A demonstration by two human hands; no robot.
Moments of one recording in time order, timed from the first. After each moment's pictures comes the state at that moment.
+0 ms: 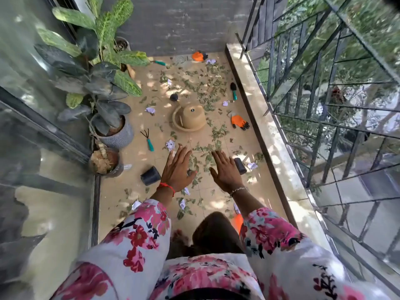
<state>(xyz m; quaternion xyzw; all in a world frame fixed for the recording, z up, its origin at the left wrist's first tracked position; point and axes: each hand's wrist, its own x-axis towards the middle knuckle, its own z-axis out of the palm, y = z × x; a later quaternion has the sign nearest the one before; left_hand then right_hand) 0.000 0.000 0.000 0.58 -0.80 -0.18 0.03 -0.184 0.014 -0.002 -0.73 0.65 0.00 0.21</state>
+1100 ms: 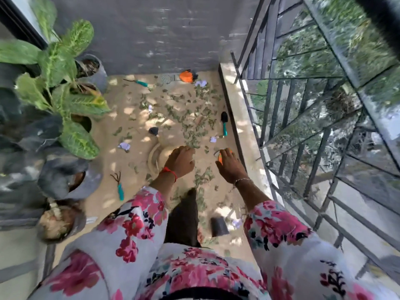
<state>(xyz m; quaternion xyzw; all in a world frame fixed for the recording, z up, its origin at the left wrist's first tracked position) -0.185 -0.465 0.003 0.57 -0.77 -0.28 0.01 -0.373 -0.443 -0.007 -0.70 0.67 0.05 0.25</state>
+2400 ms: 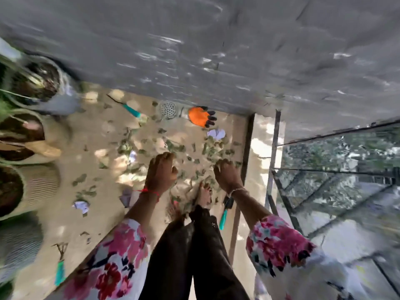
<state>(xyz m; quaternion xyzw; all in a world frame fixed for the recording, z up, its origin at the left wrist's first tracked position) -0.201 -1.177 -0.187 0.75 -0.57 -0.35 0.01 -0.401 -1.229 -0.221 -0.69 0.61 0.12 0.37</state>
